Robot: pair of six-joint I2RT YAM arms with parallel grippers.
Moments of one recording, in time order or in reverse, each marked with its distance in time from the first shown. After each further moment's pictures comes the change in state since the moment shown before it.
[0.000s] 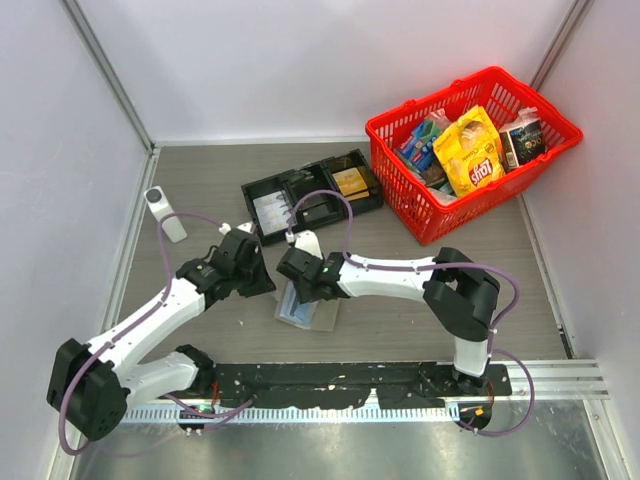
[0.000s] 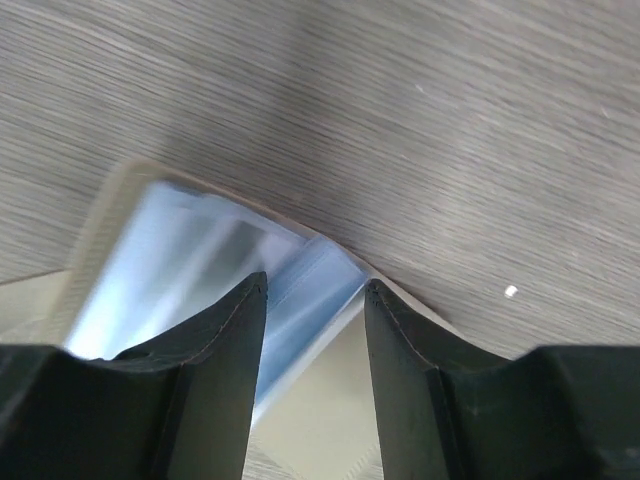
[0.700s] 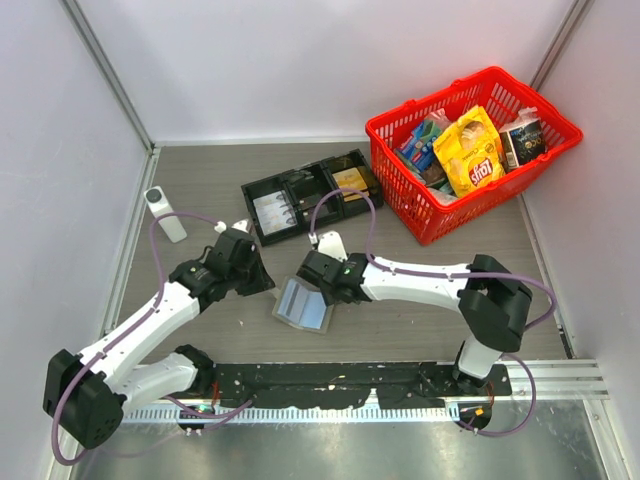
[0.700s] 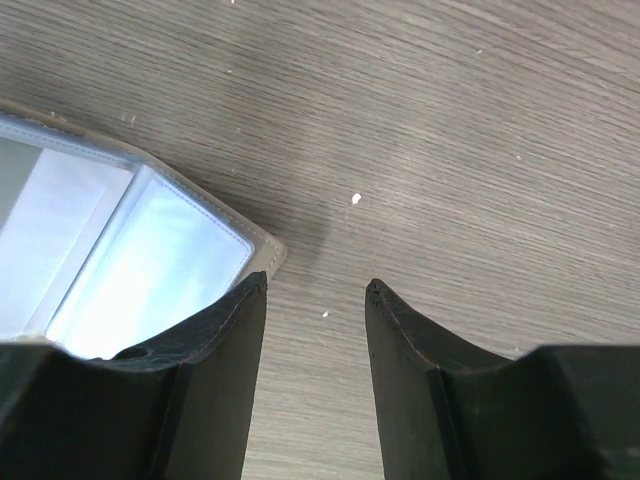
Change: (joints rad) left arm 0.000 -0.058 0.023 -0.036 -0.006 -0.018; right arm -0.007 -0.161 -0.130 -0.168 0.115 0.012
